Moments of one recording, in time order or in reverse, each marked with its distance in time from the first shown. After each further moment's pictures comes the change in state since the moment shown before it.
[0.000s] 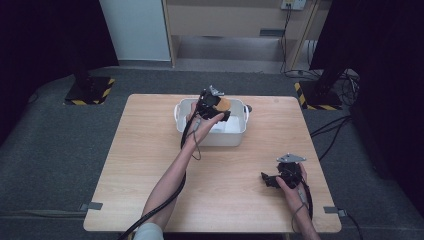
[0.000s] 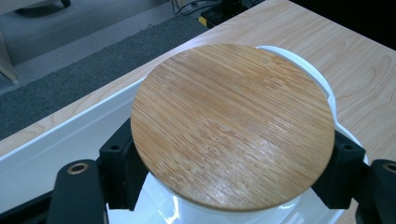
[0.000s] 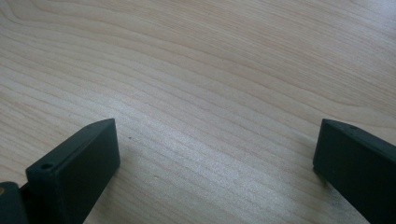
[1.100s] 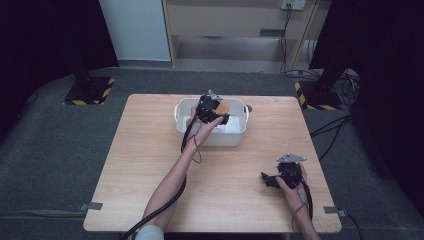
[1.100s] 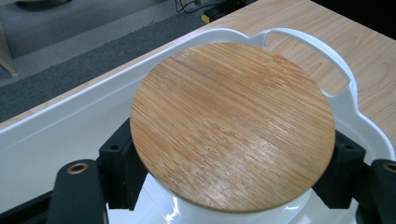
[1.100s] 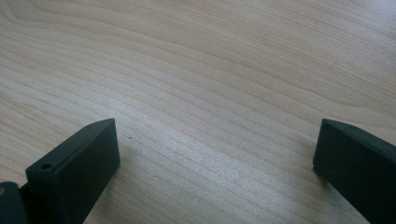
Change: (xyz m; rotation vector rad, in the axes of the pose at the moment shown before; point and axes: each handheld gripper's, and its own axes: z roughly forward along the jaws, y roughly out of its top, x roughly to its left) left arm 0.004 -0.016 0.009 -0.005 0.002 -0.032; right arm 0.000 0.000 0.000 0.000 0.000 -0.001
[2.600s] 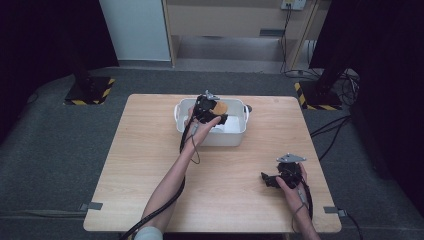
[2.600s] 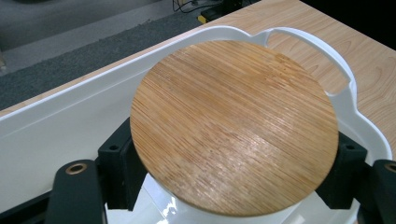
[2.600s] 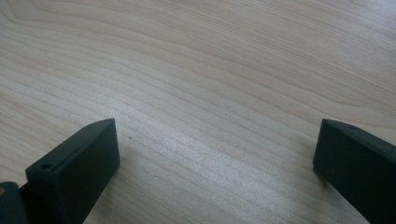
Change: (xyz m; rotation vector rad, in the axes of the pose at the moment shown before) left arm 0.005 -0.004 -0.001 -0.003 -0.022 -0.032; right arm 0.000 0.000 0.000 0.000 0.000 0.001
